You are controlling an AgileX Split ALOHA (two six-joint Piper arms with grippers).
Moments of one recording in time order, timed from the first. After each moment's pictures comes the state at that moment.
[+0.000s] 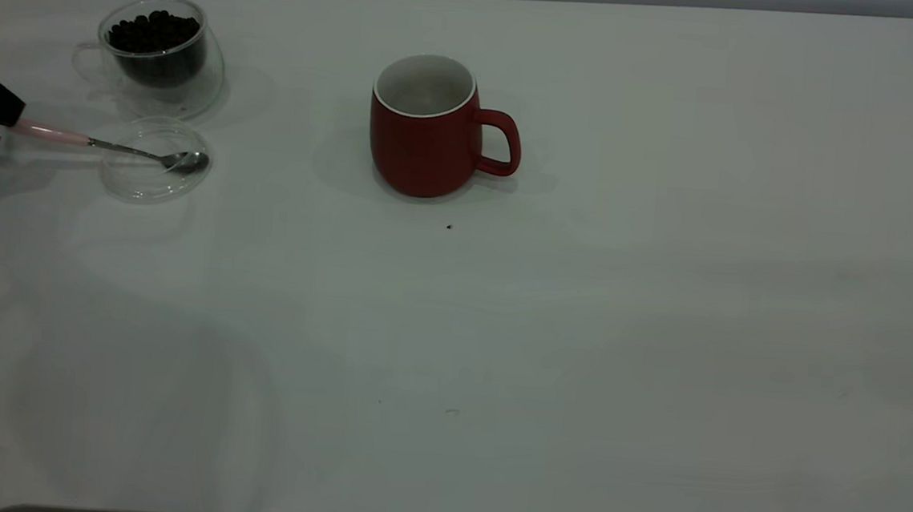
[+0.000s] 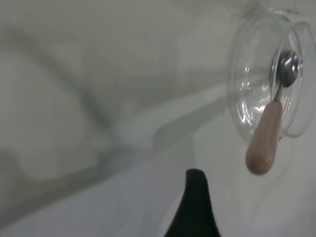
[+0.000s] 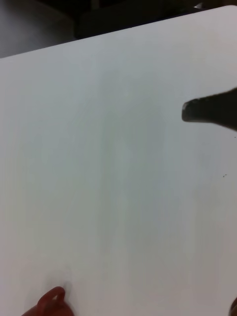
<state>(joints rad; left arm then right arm) 0.50 2.64 -1.81 -0.84 1.12 1.06 -0.06 0.03 -0.47 0.06 1.13 -0.07</state>
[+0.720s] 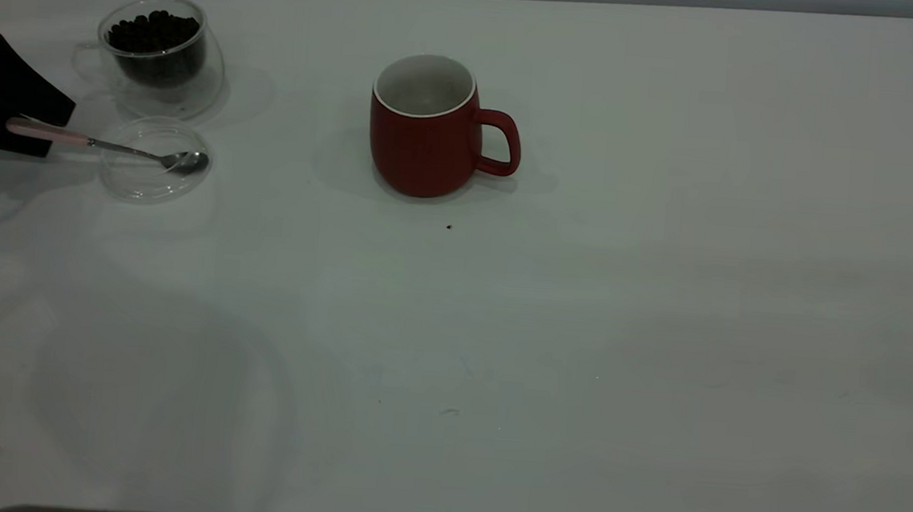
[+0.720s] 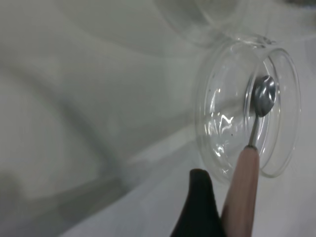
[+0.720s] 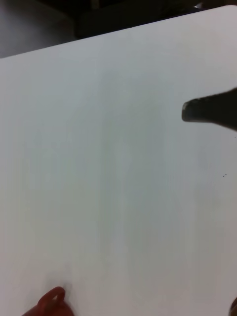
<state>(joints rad) 0.44 2.67 -1.81 -0.91 1.11 1.10 -0.06 0.03 -0.47 0.06 1.13 -0.07</state>
